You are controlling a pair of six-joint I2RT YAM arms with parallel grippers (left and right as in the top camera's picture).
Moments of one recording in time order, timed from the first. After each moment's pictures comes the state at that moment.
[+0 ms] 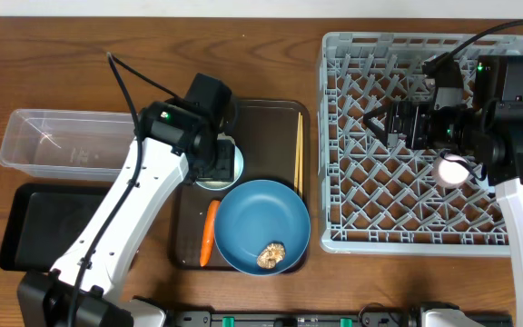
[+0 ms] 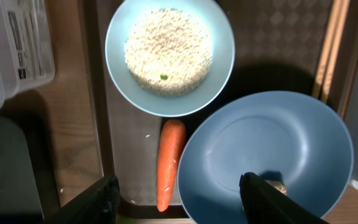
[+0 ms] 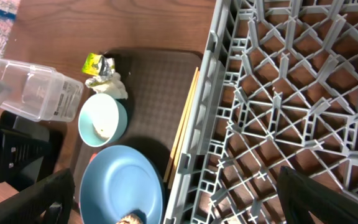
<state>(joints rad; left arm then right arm) -0.38 1.54 1.39 -1.26 -0.01 -0.36 0.02 1.34 1.47 -1.06 -0.48 0.11</state>
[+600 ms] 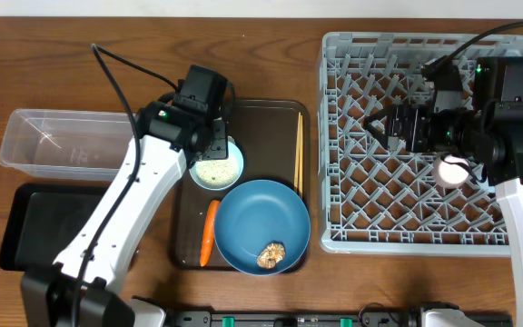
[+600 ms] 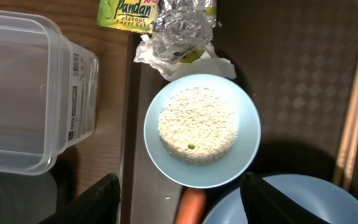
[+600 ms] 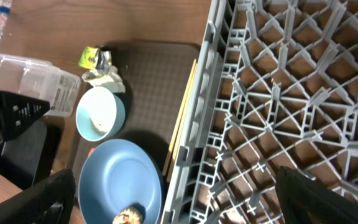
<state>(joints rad) -0.36 1.56 1.36 -1.05 -0.17 -0.39 0.02 1.34 1.47 -1.09 -0.47 0.10</state>
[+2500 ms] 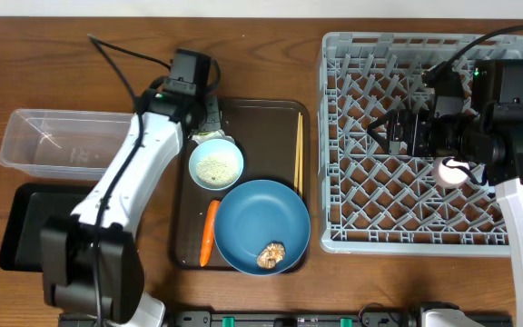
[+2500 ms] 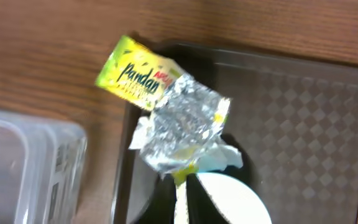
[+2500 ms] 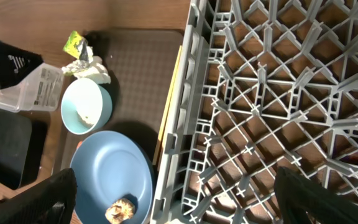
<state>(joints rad) -0.24 1.71 1.35 -0.75 -0.12 -0.33 0.02 1.34 1.47 -1.14 -0.42 0.10</state>
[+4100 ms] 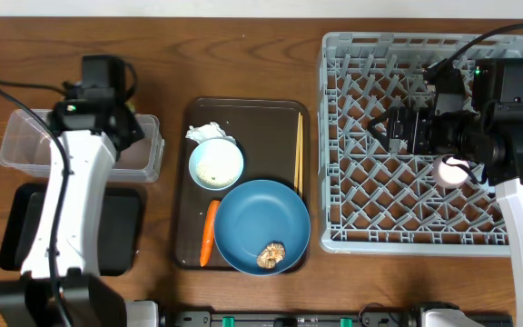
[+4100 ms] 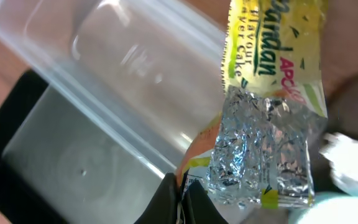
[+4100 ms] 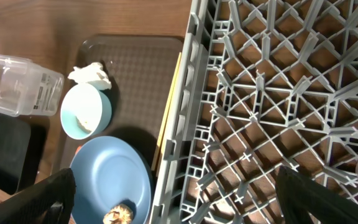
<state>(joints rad) 0.08 1.55 1.35 -1.04 -0.33 -0.49 0.02 1.34 1.47 -1.12 -0.41 0.10</state>
